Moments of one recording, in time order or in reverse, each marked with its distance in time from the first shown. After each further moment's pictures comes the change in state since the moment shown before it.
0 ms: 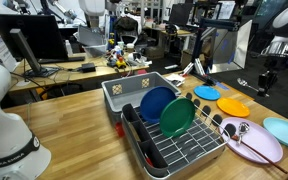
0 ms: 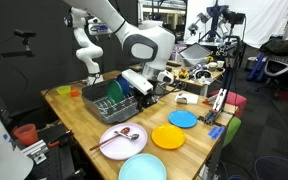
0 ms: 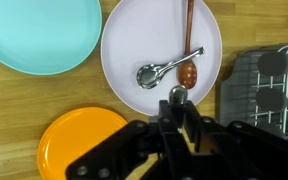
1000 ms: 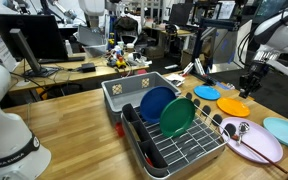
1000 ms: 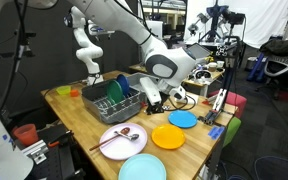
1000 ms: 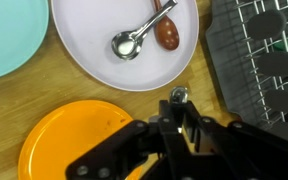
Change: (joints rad) arm -0.041 0.288 0.006 0.293 0.204 -0.117 0.151
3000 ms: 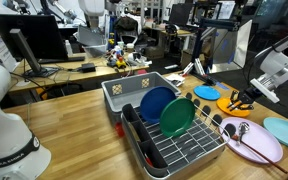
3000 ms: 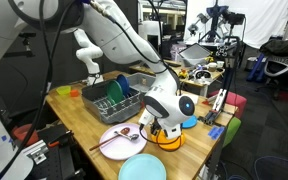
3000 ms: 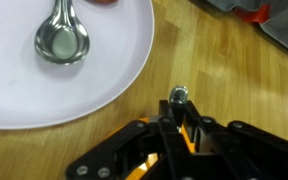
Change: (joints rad) arm -0.070 0.234 0.003 -0.005 0.531 0.187 0.296
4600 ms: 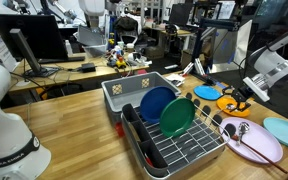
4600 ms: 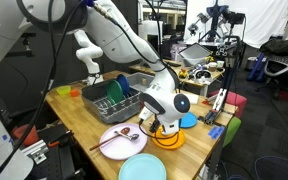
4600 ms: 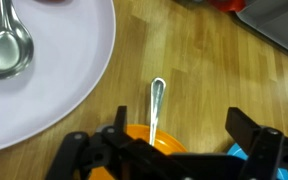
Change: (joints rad) arm 0.055 0.011 -0.007 0.017 0.122 0.051 0.016
